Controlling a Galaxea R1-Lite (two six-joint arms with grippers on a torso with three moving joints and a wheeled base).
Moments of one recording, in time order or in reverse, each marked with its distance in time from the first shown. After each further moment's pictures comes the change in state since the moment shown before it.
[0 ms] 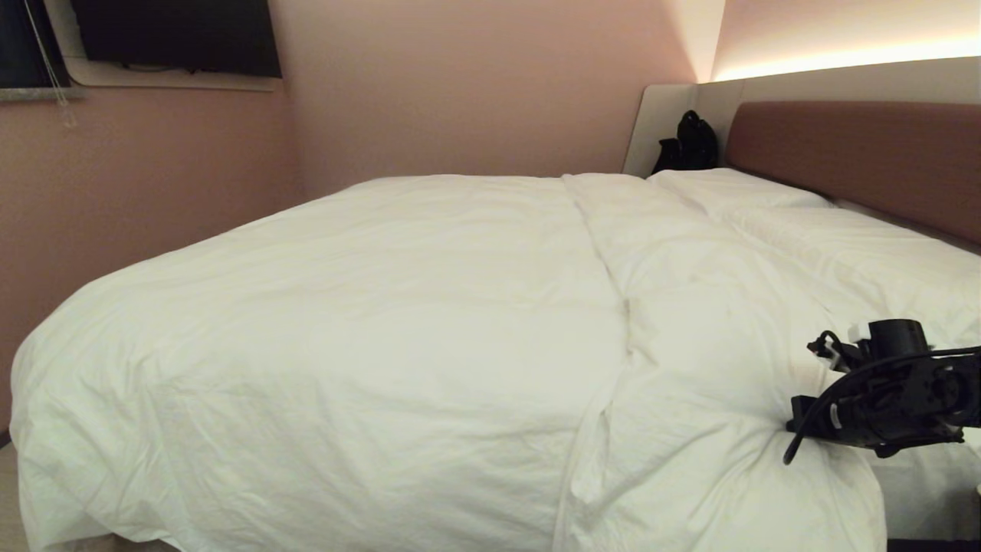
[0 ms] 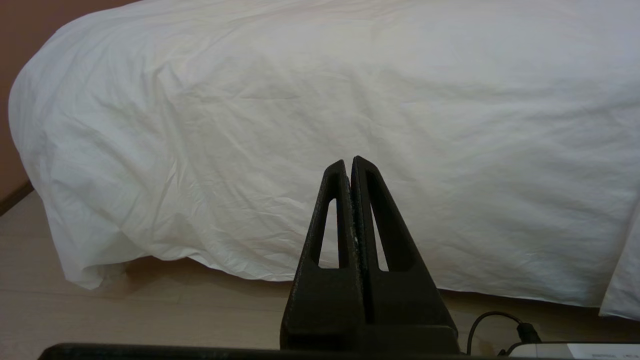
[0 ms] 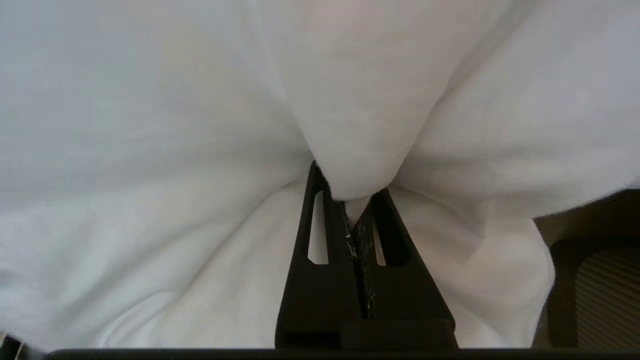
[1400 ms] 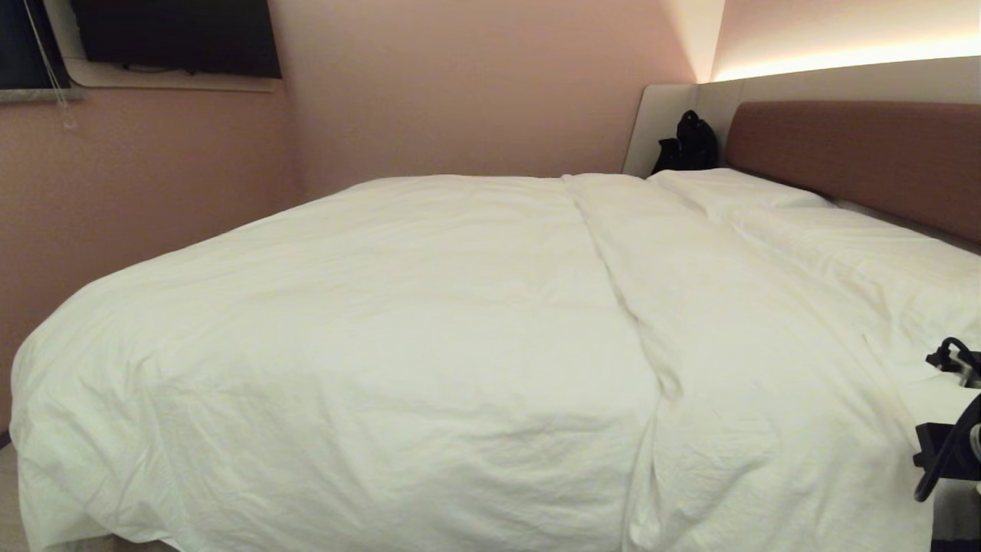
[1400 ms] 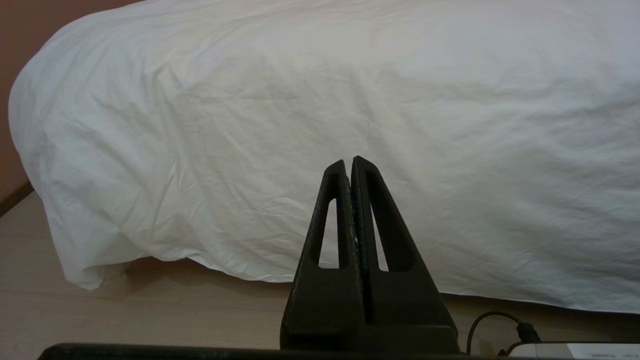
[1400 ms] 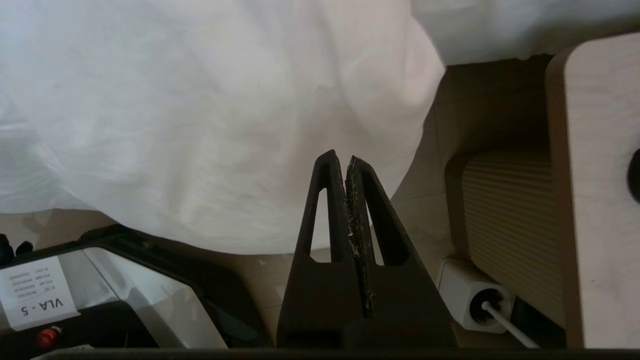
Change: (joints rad) left arm 0.000 0.000 0.000 0.000 0.000 0.000; right arm -0.211 -0.365 0.089 0.322 -0.069 -0.211
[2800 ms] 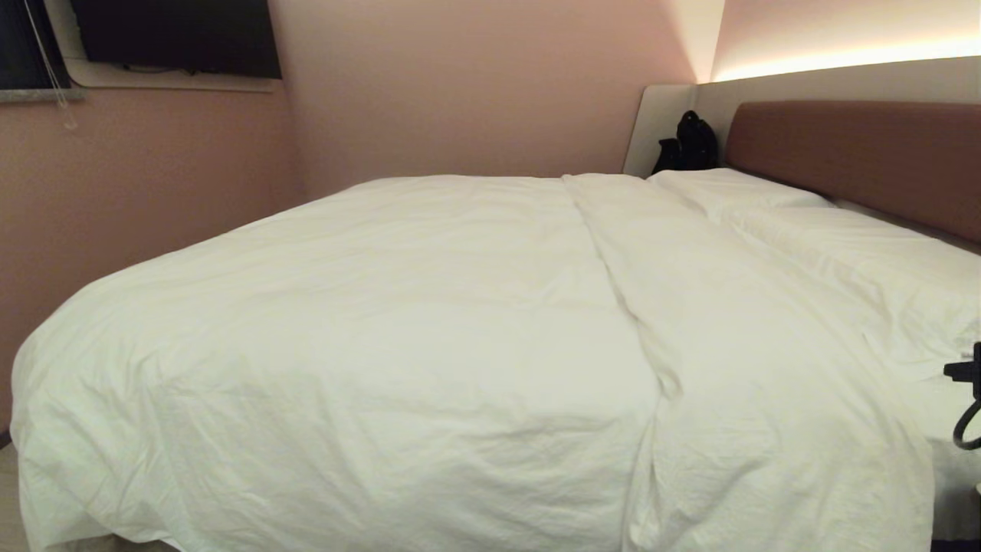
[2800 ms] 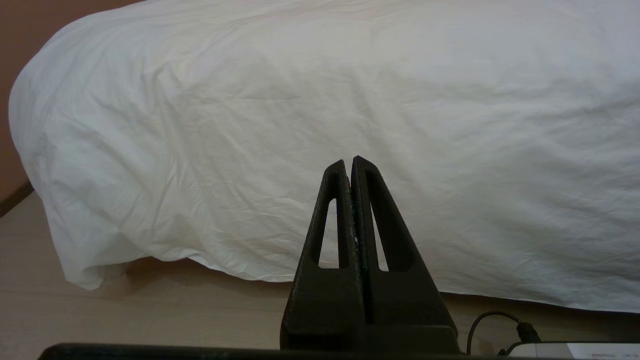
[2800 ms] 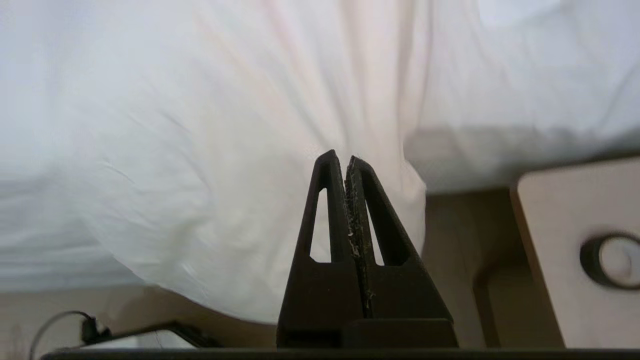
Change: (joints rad) left arm 0.000 0.000 0.000 0.000 0.000 0.000; right arm 0.005 -0.274 -0.102 -0.003 0.150 0.099
